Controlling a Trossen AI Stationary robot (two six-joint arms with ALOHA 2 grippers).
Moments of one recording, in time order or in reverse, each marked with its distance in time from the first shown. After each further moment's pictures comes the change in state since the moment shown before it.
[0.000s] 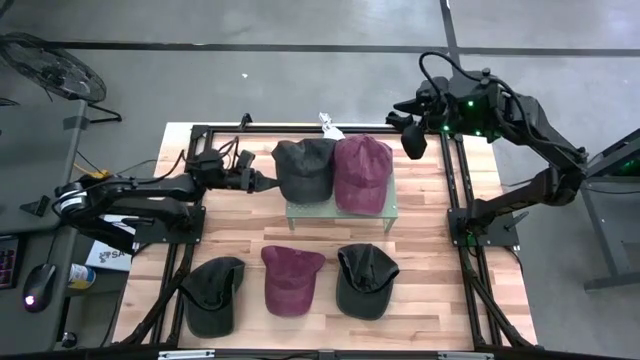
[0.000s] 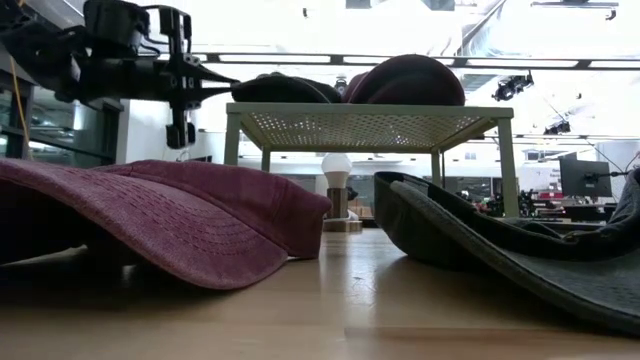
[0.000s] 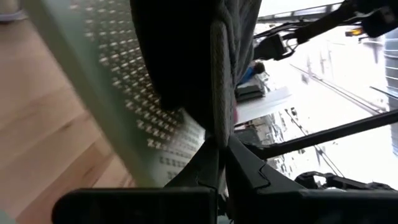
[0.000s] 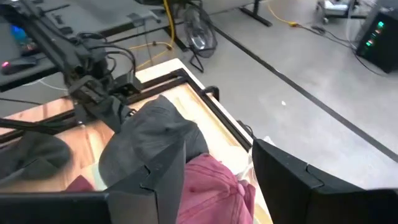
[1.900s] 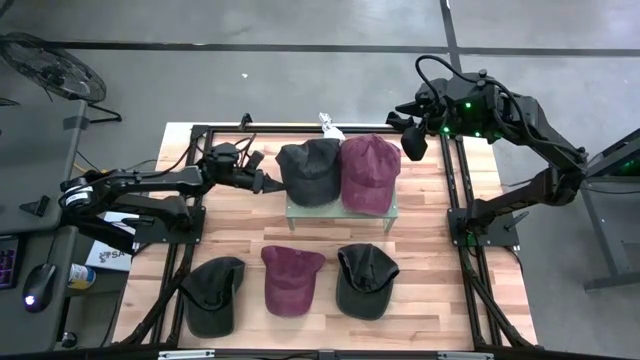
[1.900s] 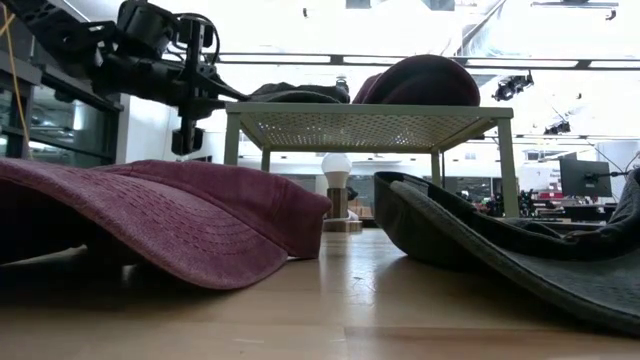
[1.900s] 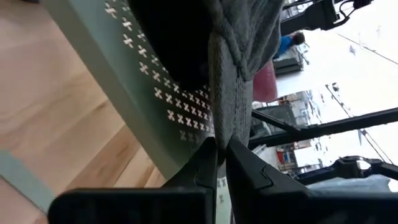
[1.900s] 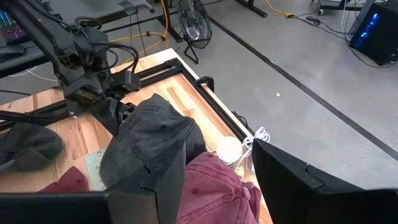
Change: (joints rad) left arm 0.000 0.071 0.137 -0.284 0.034 0.139; right arm 0.000 0.000 -0.001 -0.042 0.018 0.002
